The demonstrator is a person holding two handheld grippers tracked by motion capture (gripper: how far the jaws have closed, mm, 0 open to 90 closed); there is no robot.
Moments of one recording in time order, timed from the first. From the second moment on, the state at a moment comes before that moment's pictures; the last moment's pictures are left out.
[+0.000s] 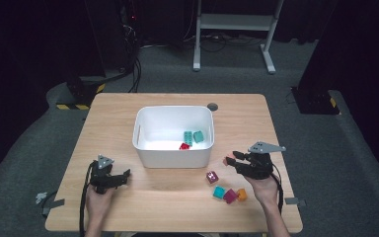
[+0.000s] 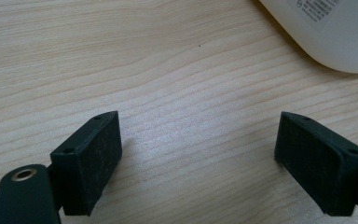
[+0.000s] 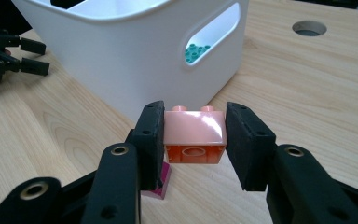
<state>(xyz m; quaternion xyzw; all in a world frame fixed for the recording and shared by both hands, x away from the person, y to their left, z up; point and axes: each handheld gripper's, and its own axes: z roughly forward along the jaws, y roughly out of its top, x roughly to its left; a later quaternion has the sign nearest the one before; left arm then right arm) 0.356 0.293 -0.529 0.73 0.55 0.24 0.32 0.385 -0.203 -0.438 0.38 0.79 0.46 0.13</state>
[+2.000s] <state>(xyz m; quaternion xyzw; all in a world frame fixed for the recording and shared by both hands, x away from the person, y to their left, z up) 0.355 0.293 -0.529 0.73 0.55 0.24 0.32 0.411 -0.176 -0.365 0.34 0.78 0.51 0.11</state>
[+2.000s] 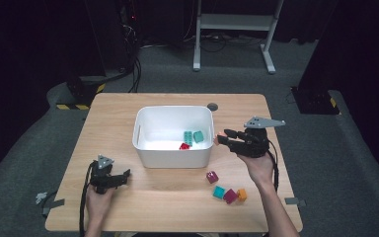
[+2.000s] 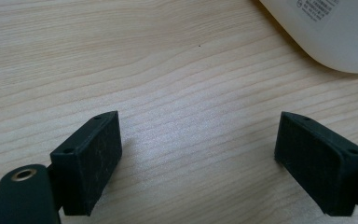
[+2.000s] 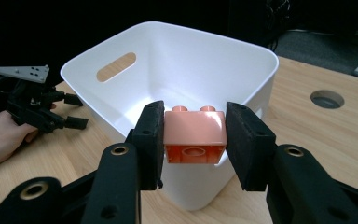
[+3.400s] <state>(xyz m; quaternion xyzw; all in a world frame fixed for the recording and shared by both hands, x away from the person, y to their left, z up) 0.356 0.294 -0.529 0.73 0.55 0.24 0.32 0.470 -0.112 -0.370 0.35 0.80 0.48 0.09</state>
